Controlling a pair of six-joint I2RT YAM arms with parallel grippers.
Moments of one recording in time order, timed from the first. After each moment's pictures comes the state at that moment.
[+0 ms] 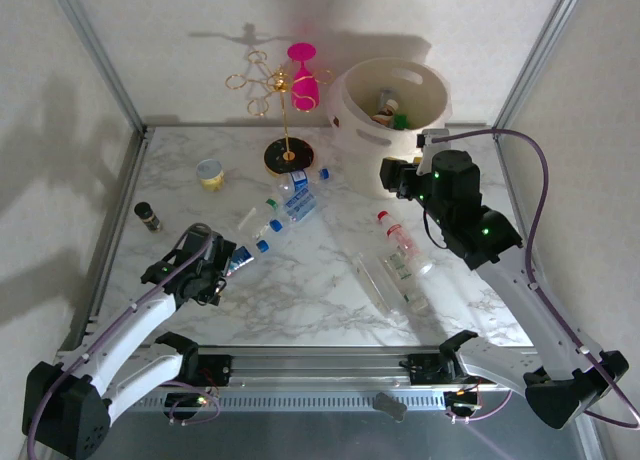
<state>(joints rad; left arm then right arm) -0.33 0.91 0.54 -0.67 -0.08 -1.62 0.55 1.06 1.22 -0.48 0.19 0.29</state>
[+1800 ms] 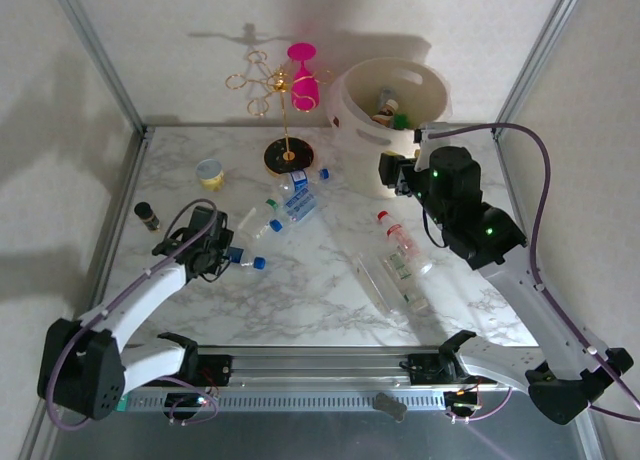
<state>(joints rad) -0.28 1.11 0.68 -0.56 -0.19 -1.51 0.61 1.08 1.31 -0.54 0.28 0.24</state>
